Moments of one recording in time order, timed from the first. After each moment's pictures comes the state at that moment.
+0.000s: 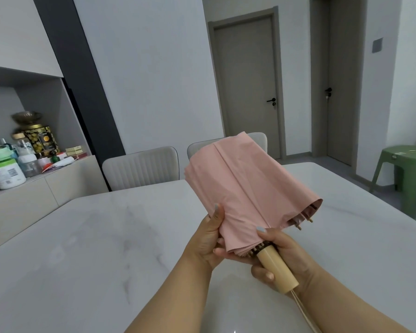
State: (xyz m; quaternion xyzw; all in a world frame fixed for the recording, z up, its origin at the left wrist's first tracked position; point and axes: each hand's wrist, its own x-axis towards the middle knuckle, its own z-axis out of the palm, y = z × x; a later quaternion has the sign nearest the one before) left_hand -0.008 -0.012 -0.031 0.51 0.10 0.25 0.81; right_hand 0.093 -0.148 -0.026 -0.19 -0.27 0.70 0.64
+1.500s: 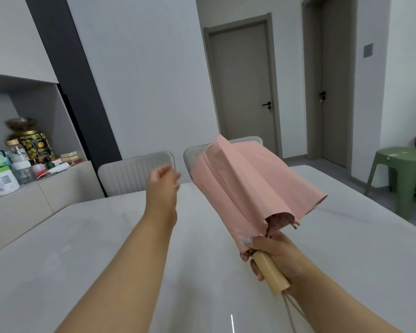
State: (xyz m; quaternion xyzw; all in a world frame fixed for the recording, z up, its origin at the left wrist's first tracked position) left_hand -0.030 0.013 0.078 0.55 0.33 0.57 0.51; right_hand 0.105 -0.145 -0.028 -0.45 -0.36 0.47 0.67
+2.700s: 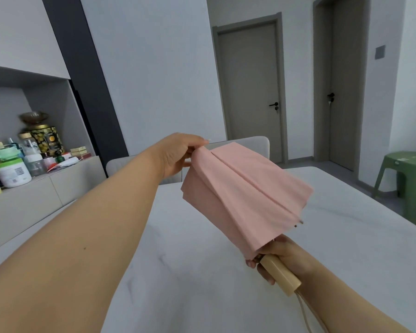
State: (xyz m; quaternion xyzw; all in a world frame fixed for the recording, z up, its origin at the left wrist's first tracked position) left_hand -0.029 0.029 0.159 0.76 0.29 0.30 0.49; right_hand 0.115 -0.136 -0.045 -0.40 -0.41 0.53 0.63
